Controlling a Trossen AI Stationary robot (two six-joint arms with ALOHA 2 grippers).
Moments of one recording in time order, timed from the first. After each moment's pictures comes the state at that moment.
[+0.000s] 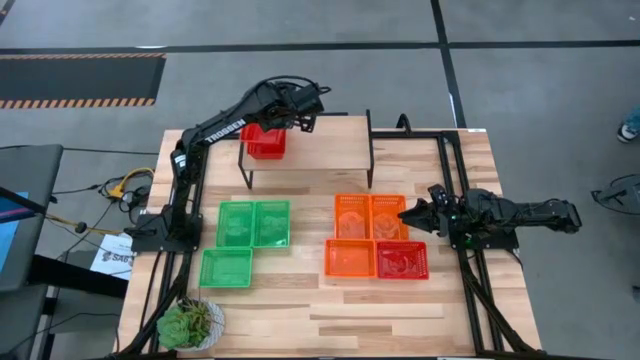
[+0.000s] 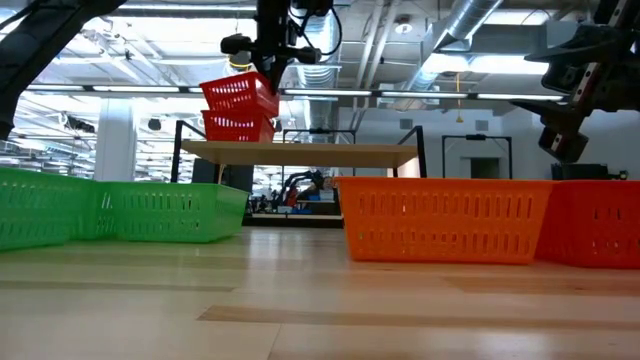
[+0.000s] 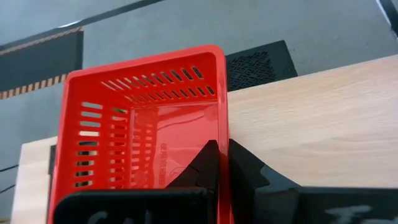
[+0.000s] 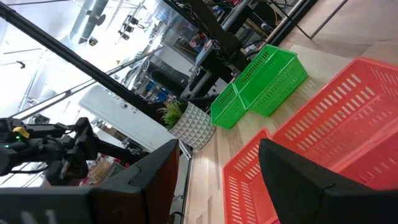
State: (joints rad) left arm 0.43 2.03 2.32 -1.57 -0.64 -0.85; right arm 0.00 0.03 0.01 0.02 -0.08 0.92
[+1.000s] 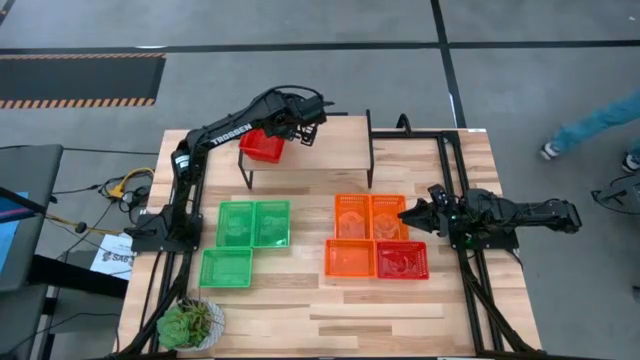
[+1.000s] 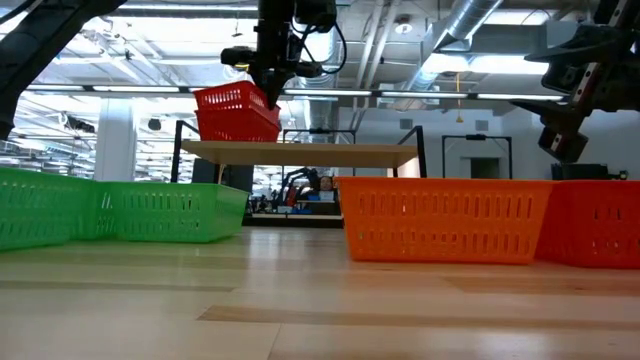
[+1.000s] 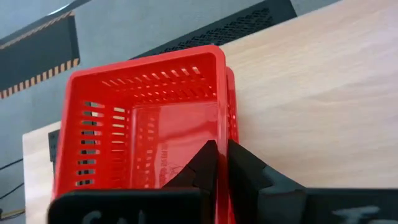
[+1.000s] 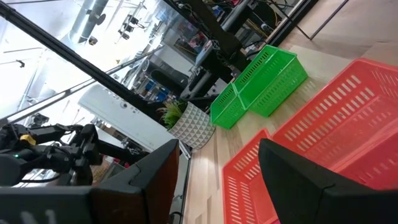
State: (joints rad) left arm 0.42 2.04 2.22 -1.57 -0.56 -0.81; right arm 0.00 0.03 0.01 0.02 -0.08 0.91
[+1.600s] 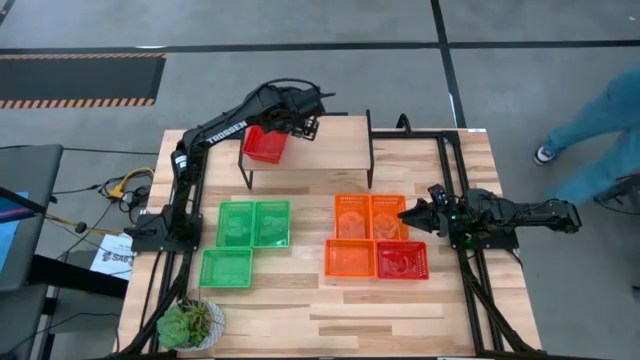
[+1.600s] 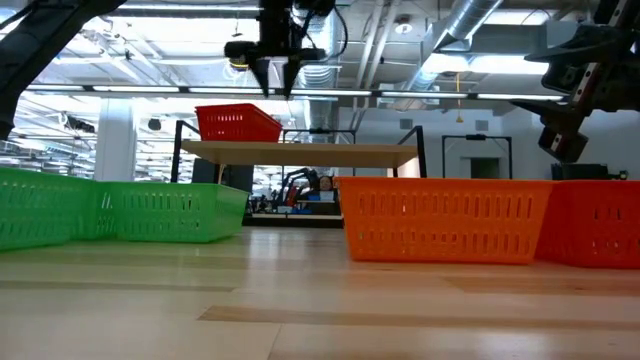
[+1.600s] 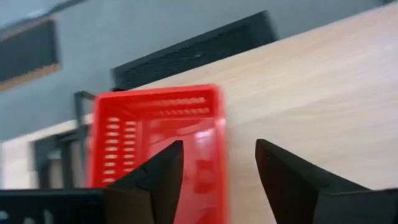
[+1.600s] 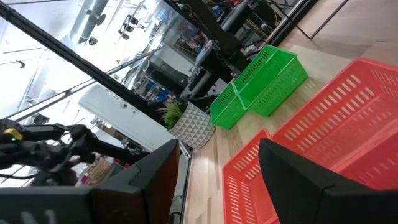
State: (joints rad) left arm 0.41 2.04 2.32 -1.54 -0.51 -0.80; right arm 0.00 0.03 0.01 0.02 -0.08 0.92
